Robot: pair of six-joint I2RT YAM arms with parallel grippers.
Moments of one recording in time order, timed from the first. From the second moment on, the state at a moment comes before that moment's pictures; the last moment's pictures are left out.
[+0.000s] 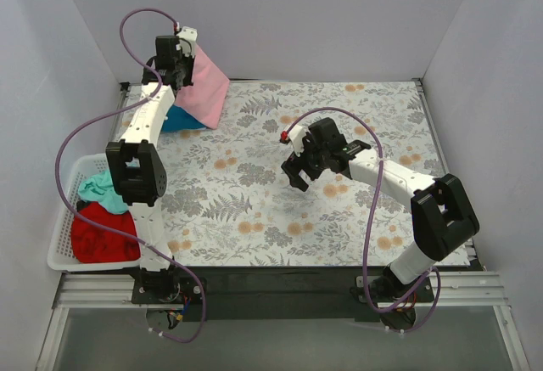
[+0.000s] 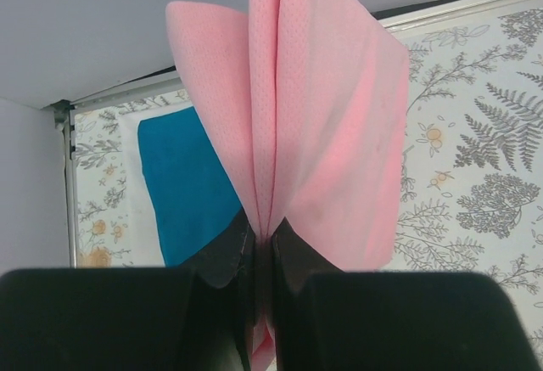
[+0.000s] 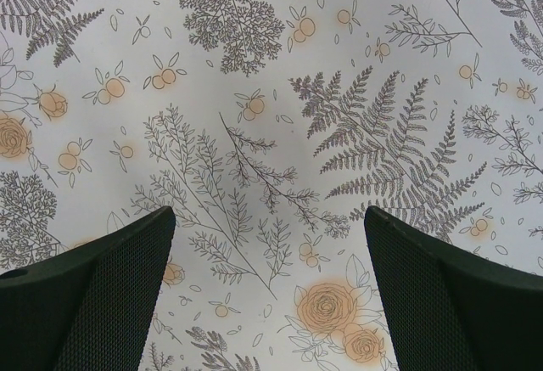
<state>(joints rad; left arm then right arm) -0.08 2.10 2.03 -0.44 -0.07 0.22 0.62 1.59 1.09 -0.37 -0.29 -0.32</state>
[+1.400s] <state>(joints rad) 0.14 2.37 2.07 -0.29 -0.11 0.33 0.61 1.69 1.15 -0.42 -0.30 -0.32</state>
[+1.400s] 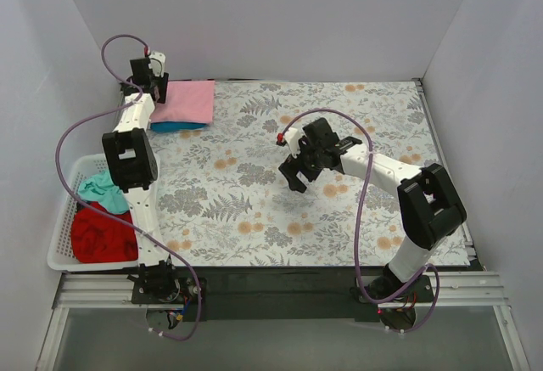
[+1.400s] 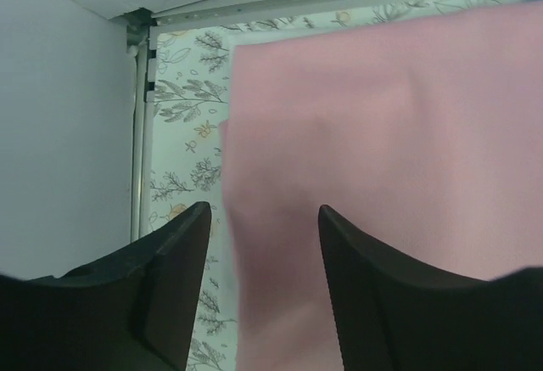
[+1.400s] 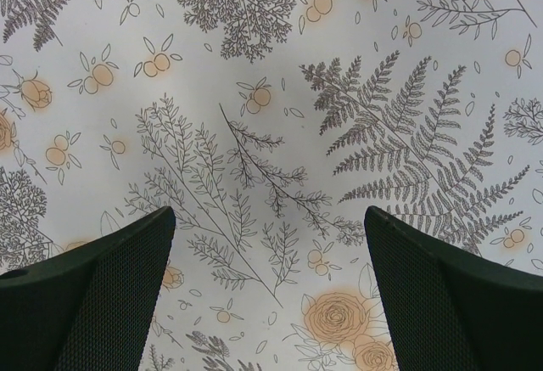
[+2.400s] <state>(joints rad) -0.16 1.66 1.59 -0.61 0.32 -0.06 0.06 1.35 1.14 -0.54 -0.43 -0.28</state>
